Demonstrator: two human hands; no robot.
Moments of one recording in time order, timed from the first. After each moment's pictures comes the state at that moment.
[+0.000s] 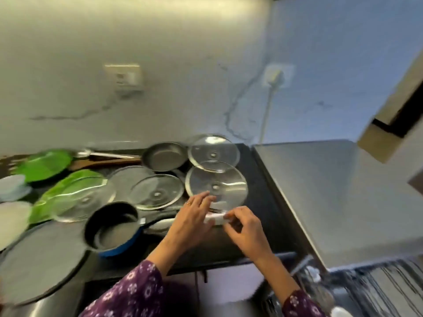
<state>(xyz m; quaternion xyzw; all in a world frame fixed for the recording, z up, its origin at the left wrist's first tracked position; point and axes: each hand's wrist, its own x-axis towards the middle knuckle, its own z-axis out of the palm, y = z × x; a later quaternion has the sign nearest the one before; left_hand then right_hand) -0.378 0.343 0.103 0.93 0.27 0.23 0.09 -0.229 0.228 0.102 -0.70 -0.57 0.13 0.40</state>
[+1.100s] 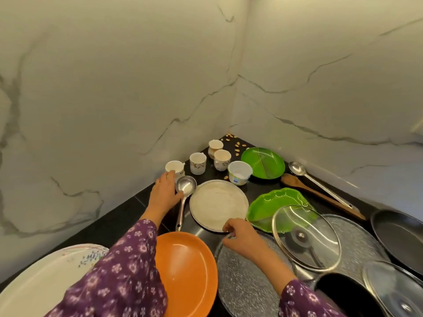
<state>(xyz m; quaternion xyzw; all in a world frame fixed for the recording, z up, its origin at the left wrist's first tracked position) -0.993 0.553 0.057 0.55 0.80 0.21 0.06 -0.725 0.545 0.051 -0.47 -0.83 0.31 0.08</state>
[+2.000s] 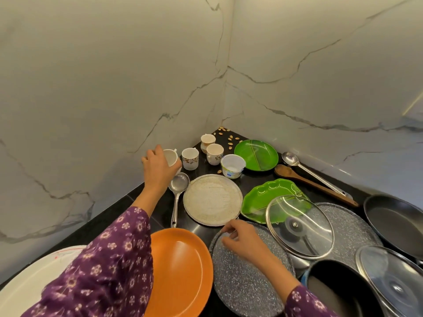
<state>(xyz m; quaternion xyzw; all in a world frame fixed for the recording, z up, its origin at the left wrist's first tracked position) -0.980 0.581 0.110 0.47 0.83 0.31 -0.01 -0.703 0.523 0.054 -0.49 -0.77 0.40 0.13</state>
